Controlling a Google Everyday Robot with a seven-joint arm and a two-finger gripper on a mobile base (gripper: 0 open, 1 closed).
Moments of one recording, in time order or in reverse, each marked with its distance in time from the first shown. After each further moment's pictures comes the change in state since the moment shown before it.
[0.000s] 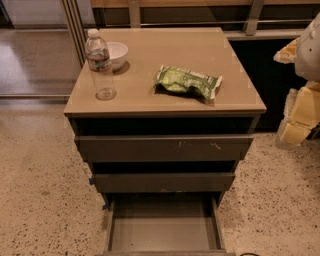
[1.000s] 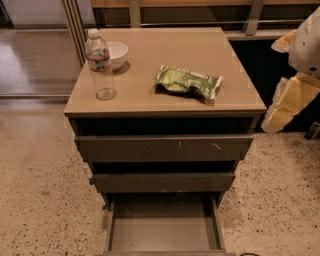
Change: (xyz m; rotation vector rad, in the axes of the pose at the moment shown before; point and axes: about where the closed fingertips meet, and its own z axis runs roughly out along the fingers) arm -0.010 -0.039 0.014 0.092 -0.100 0.028
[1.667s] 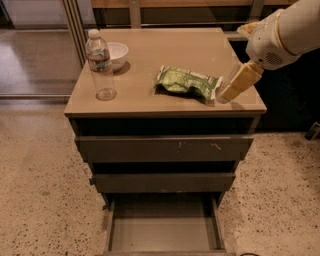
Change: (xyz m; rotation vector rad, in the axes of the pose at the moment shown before) arm -0.061 -0.078 0.065 0.134 -0.308 0.011
